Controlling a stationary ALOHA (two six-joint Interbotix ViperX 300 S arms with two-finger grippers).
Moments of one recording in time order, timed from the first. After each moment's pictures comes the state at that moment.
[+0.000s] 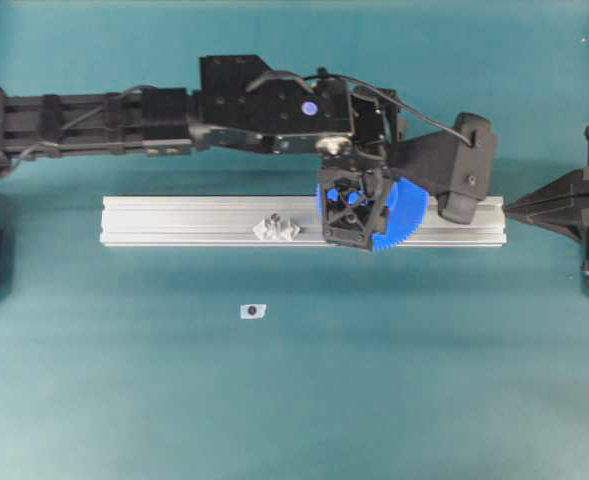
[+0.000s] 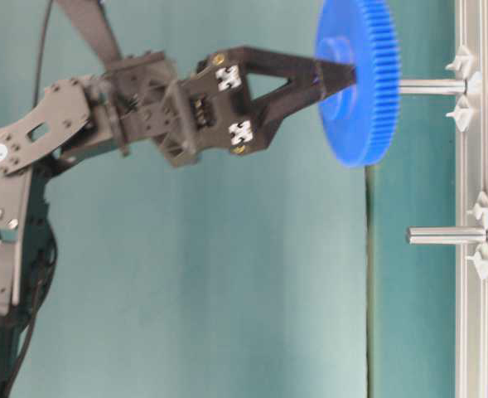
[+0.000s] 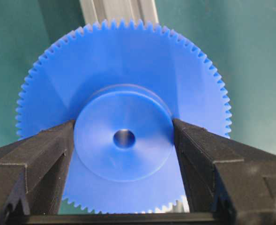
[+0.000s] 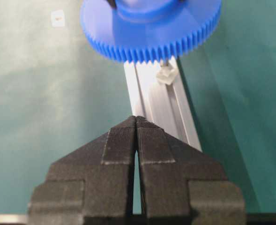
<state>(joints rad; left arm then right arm) 0.09 0.50 -0.45 0.02 1.11 0.33 -0.11 -1.08 1.30 0.03 0.26 0.09</state>
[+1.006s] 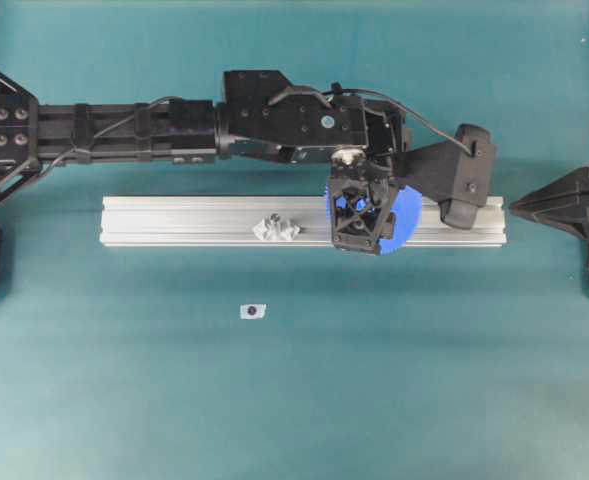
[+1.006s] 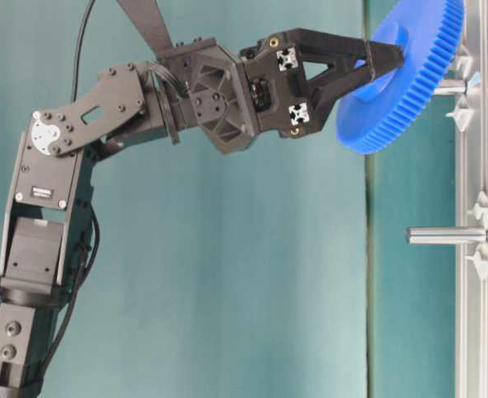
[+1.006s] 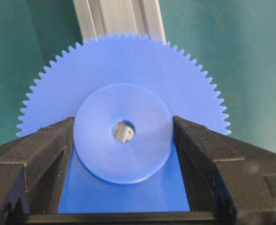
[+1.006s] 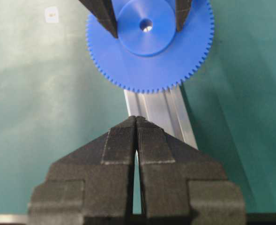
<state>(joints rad) 0.10 0.55 -0.43 0.02 1.12 0.32 -0.13 -1.12 1.30 0.03 0.29 0.09</state>
